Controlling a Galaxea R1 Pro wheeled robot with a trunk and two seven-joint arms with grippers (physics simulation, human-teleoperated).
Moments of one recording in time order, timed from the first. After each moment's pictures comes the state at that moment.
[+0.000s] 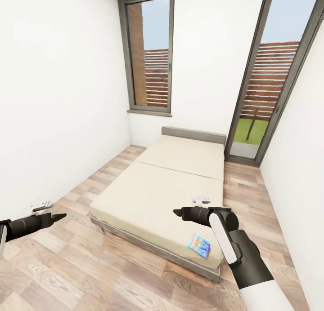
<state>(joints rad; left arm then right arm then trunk) -0.51 0.31 0.54 -1.24 -0.22 0.87 -0.75 -0.54 0.05 0.16 -1.35 -0.38 0.95 -0.02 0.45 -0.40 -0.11</state>
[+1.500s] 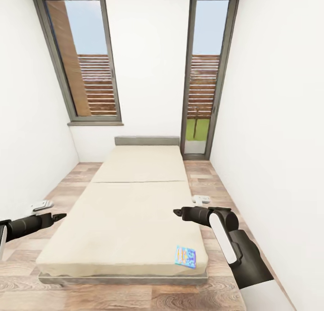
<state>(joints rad) -0.51 0.31 0.54 -1.24 -0.22 0.87 -0.75 -0.54 0.05 0.16 -1.35 -0.38 0.95 -0.02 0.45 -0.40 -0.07</state>
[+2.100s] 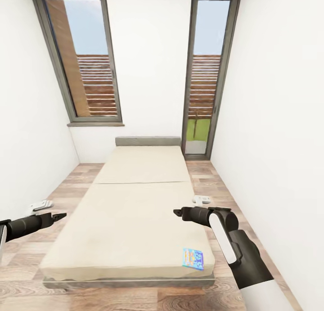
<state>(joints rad) -0.51 0.31 0.54 -1.24 -0.22 0.87 -0.75 -0.54 0.05 0.16 -1.35 -0.38 0.95 -0.02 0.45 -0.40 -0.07</state>
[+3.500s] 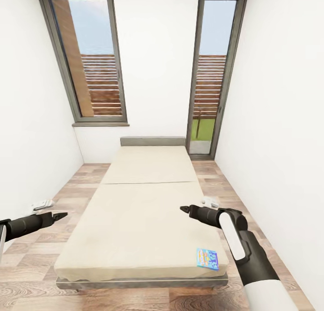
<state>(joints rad) -0.51 0.31 0.54 -1.25 -0.22 0.87 -0.79 -0.54 0.05 0.02 -1.28 -0.51 0.92 -0.01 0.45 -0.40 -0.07</state>
